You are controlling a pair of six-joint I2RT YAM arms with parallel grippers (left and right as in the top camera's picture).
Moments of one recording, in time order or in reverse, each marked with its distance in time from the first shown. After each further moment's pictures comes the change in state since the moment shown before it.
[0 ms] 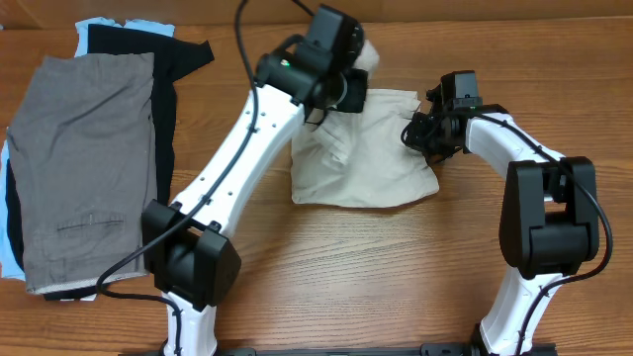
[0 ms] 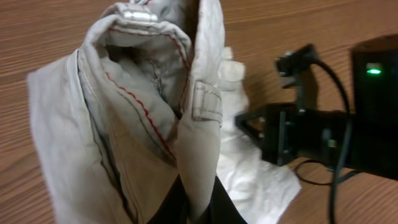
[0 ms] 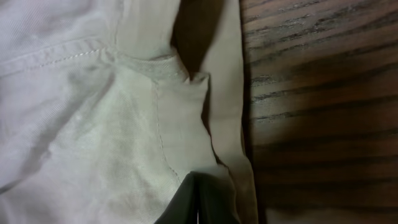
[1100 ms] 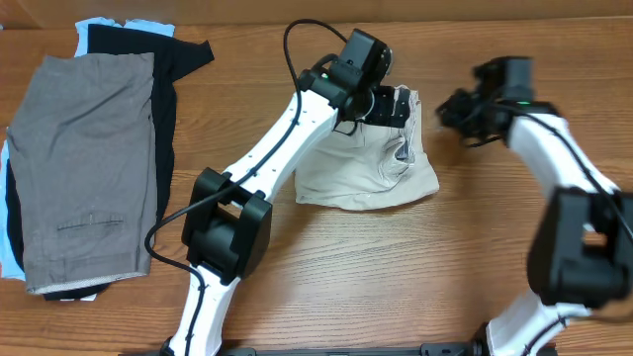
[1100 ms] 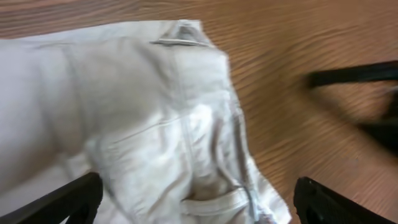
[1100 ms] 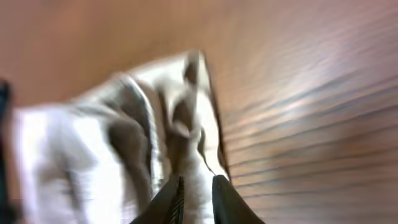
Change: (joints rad) left arm -0.036 0.206 0.005 0.169 0.134 -0.089; right arm -0.154 -0.169 -0.005 0.034 -0.095 0.043
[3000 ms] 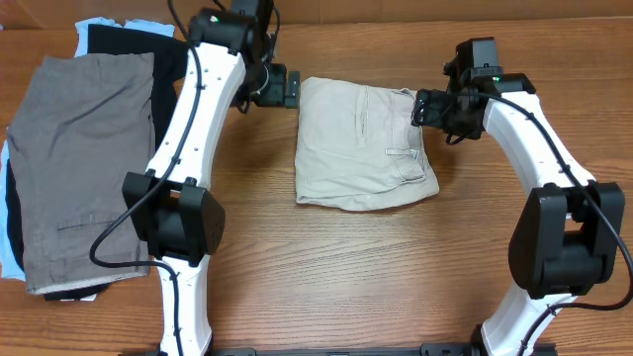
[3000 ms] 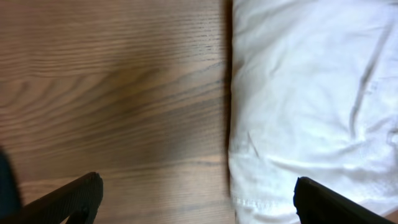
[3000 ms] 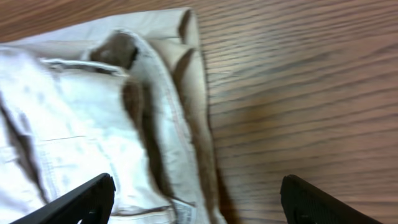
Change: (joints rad) left arm 0.315 -0.005 0.275 -0.666 -0.211 0.212; right arm 0.151 0.051 0.205 -0.351 0.274 -0.126
